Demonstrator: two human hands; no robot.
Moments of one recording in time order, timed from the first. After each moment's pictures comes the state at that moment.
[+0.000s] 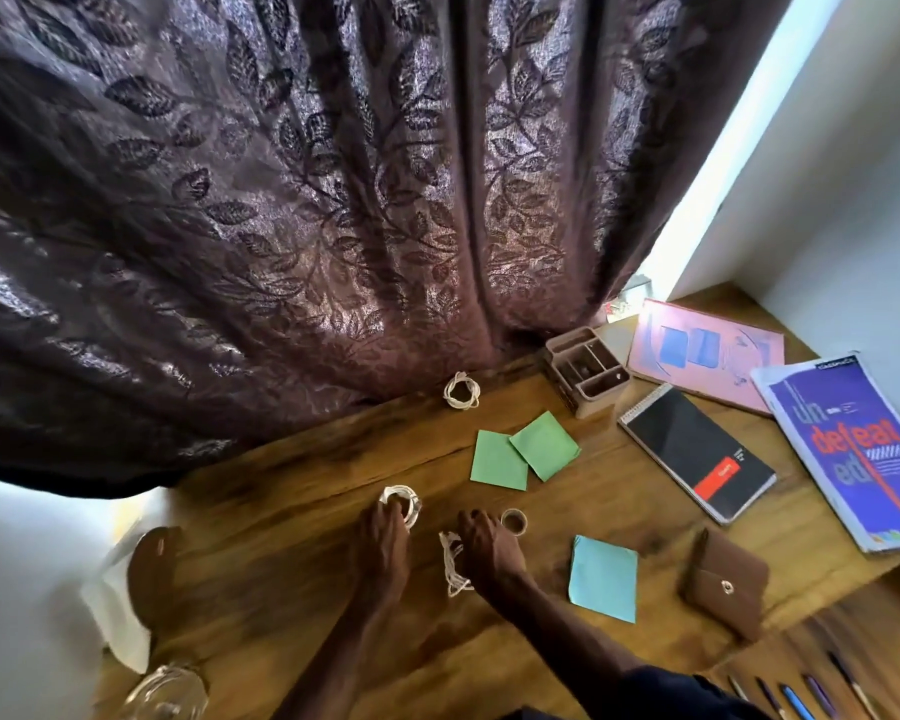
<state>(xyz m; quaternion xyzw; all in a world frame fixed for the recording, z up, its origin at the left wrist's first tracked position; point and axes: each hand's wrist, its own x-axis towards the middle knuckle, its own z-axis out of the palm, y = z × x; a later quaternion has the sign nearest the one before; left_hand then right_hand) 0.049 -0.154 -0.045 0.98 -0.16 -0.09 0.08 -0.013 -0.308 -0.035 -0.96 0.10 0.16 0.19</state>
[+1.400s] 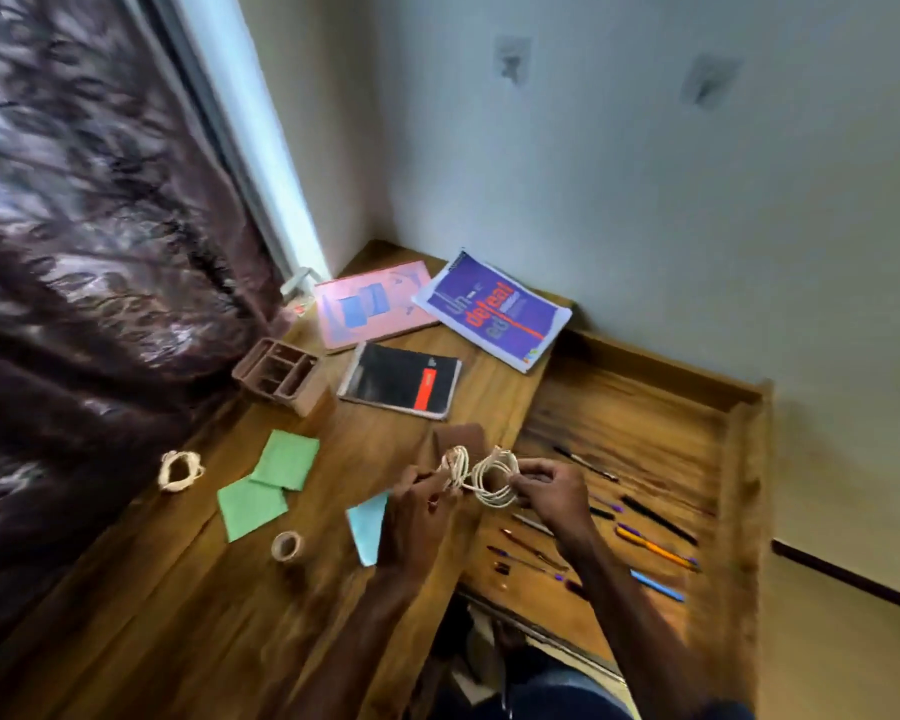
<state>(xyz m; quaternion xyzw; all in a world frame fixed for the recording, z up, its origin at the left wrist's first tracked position) -0.143 -0.389 0.027 0.75 -0.51 -0.19 0.38 -0.309 -0.490 0.023 -0.44 0.60 -0.28 0.61</state>
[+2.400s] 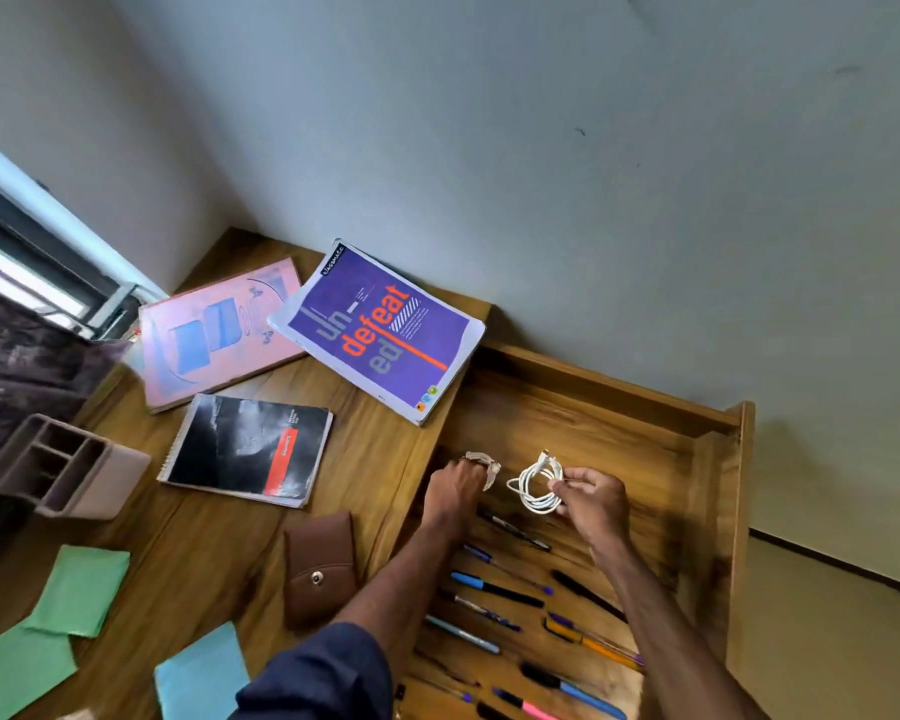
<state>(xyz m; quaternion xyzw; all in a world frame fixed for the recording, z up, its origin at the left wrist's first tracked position) -0.272 -0.691 -0.110 0.69 -0.68 -0.20 -0.10 -0.463 -0.724 -0.116 -0.36 0.73 -0.24 0.52</state>
